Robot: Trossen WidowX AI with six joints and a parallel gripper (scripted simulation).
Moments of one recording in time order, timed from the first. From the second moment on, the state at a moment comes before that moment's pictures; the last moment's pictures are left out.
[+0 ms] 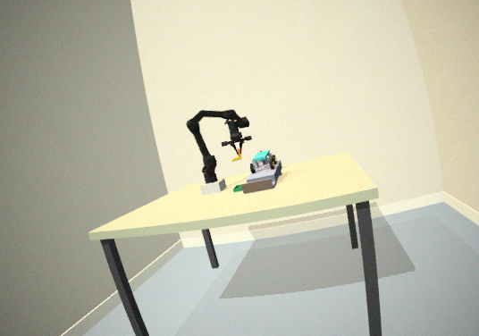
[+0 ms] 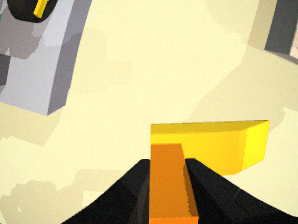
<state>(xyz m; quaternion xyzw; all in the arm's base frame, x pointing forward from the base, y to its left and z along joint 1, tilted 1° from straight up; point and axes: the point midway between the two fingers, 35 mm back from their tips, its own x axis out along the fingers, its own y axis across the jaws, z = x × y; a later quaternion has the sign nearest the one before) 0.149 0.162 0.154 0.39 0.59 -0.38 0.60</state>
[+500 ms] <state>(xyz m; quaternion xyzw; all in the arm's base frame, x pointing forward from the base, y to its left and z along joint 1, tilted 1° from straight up) 0.150 0.161 0.154 0.47 0.53 -0.46 0.54</state>
